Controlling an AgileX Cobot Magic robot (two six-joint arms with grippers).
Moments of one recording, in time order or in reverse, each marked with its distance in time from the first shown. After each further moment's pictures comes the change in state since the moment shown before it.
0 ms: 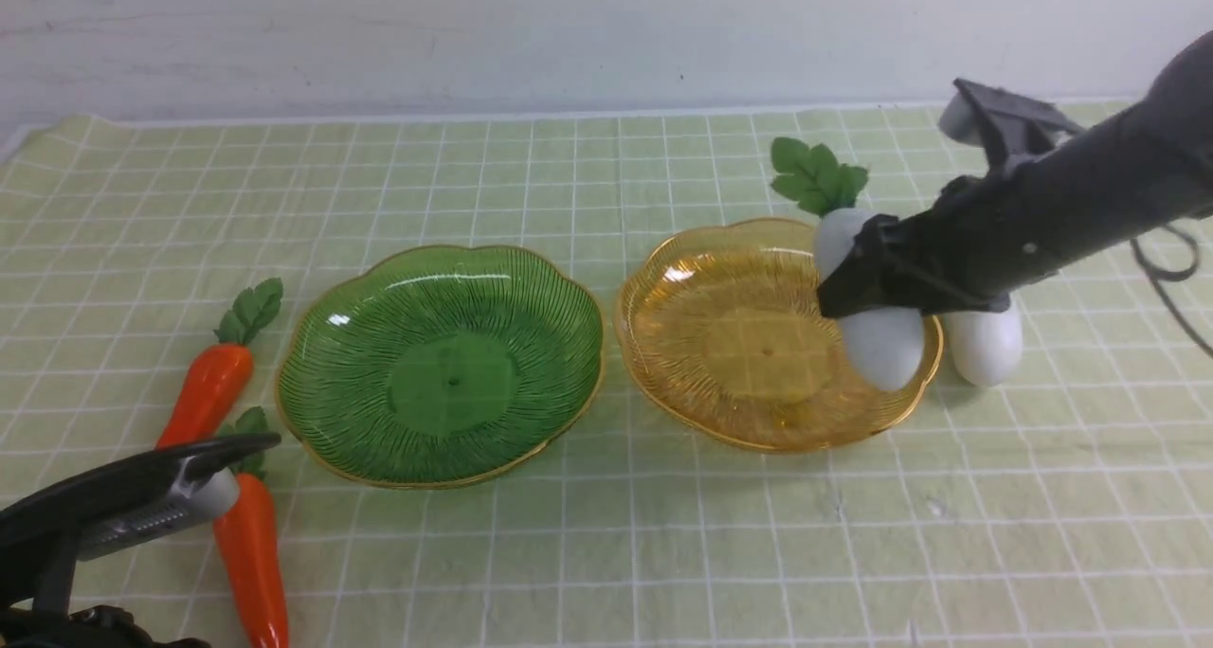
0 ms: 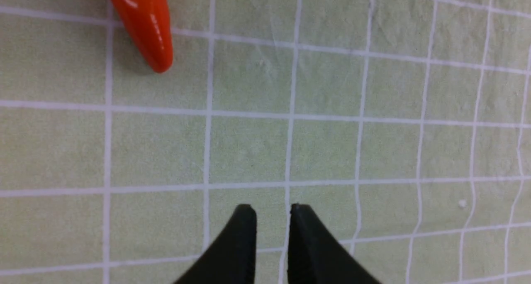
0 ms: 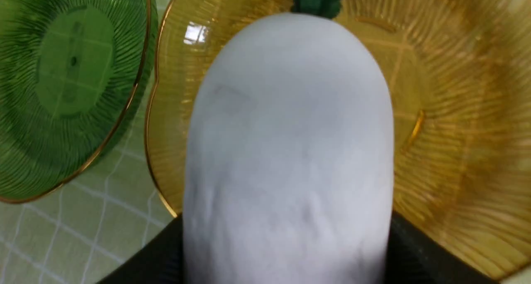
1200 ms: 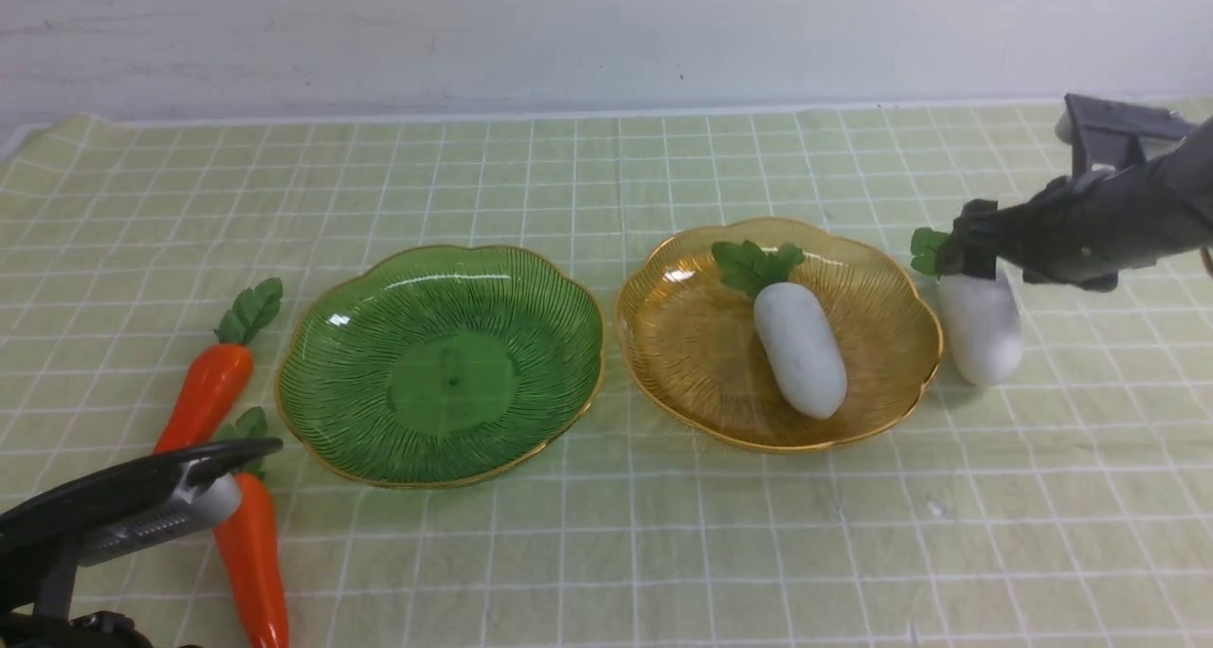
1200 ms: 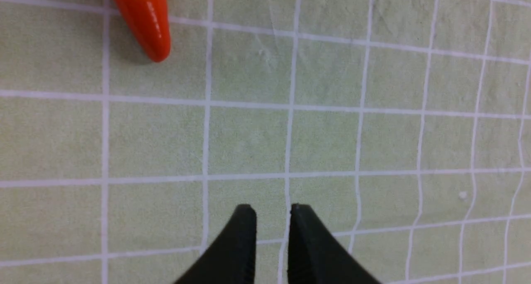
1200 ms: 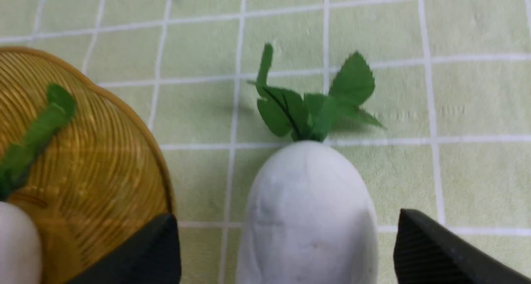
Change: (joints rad) right arm -0.204 0.220 -0.058 -0.080 -0.326 0.001; left arm 0.000 0.000 0.000 0.000 0.016 0.001
